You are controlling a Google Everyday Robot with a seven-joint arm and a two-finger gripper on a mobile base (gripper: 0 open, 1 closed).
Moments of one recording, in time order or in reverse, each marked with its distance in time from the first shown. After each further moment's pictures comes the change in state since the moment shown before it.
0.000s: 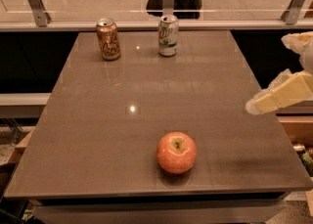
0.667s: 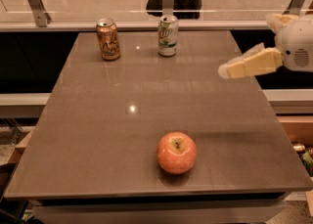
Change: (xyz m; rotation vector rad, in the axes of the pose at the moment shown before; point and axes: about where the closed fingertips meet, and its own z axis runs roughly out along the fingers) arm -0.054 -0.042 0.035 0.095 -0.311 0.088
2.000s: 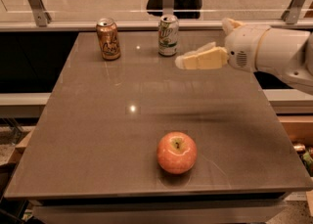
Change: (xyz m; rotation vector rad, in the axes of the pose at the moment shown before) arm -0.026 0.020 0.091 -0.048 -0.200 0.097
